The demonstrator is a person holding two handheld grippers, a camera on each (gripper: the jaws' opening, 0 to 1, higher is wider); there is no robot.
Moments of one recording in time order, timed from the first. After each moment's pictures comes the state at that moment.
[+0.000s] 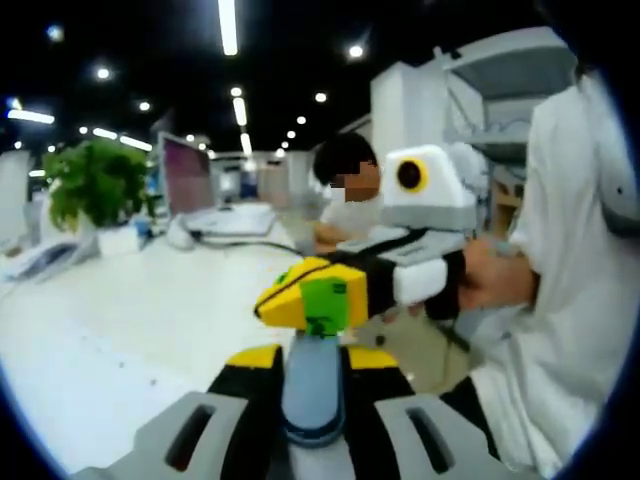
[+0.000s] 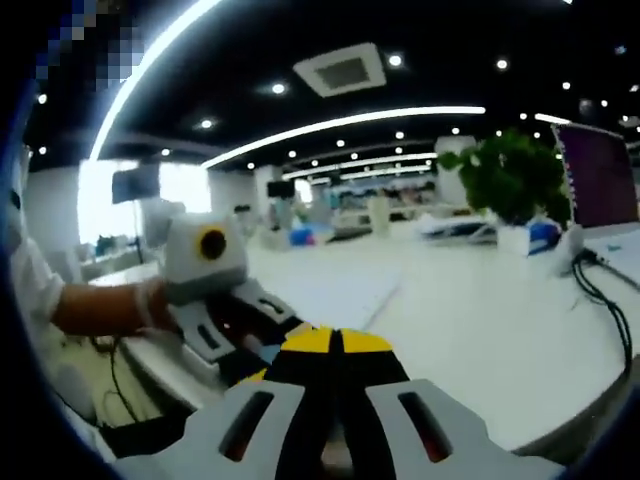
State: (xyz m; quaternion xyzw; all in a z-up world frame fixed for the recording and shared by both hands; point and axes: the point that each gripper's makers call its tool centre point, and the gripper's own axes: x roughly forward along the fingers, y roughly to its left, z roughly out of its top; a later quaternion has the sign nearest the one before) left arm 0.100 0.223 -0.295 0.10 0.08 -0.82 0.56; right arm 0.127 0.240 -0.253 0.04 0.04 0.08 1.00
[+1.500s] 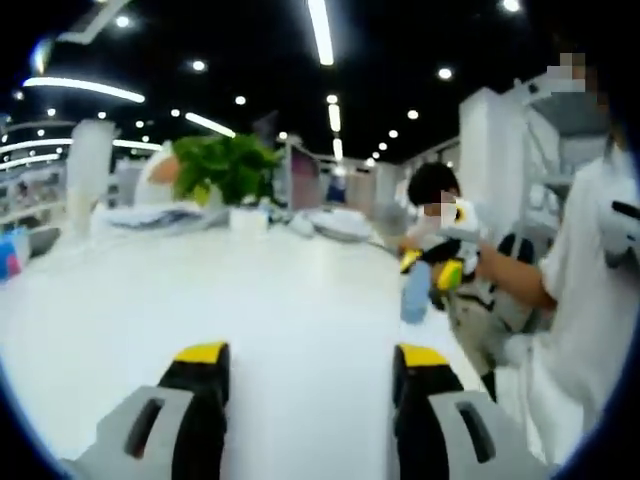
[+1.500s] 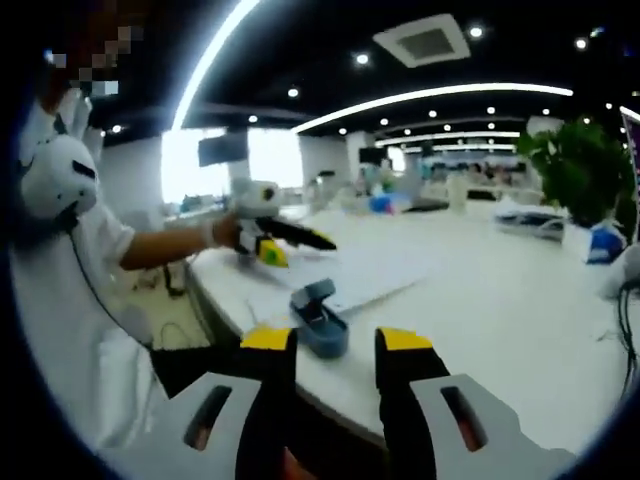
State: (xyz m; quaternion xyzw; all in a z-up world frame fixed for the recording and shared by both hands) left arm 0.223 0.337 -0.292 0.06 0.13 -0.70 0.70; right arm 0.084 0.226 -0.285 0.00 0.12 0.30 0.95
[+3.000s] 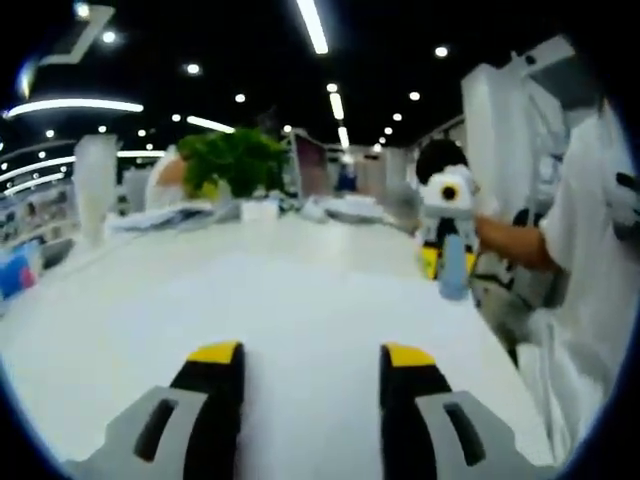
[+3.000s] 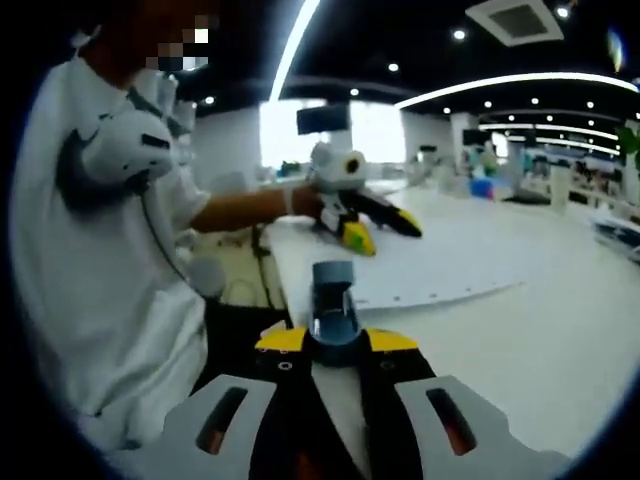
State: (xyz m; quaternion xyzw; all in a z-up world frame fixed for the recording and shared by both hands) left arm 0.228 0.341 -0.305 0.10 0.11 -0.67 0.73; right arm 0.082 0.270 -0.308 -0.05 0.15 0.50 0.85
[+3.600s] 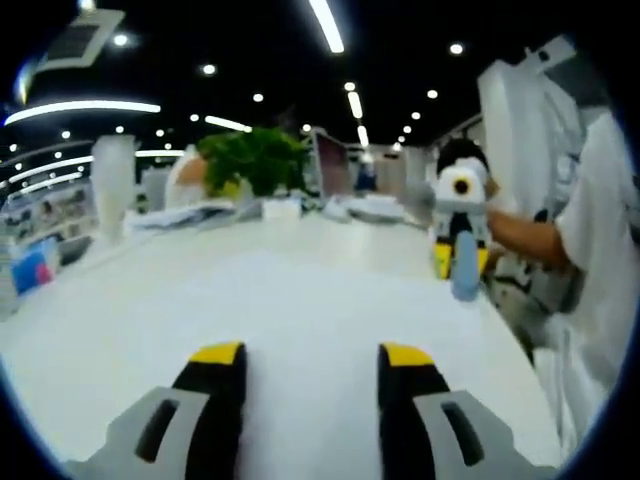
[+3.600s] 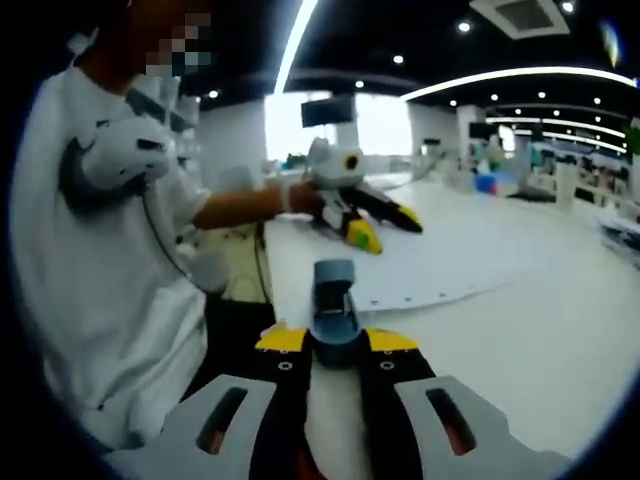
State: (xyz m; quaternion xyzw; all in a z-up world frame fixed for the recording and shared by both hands) left arm 0.247 0.344 -0.304 0.10 0.11 -0.64 0.75; right arm 0.095 0.265 -0.305 -0.05 0.17 0.52 0.84
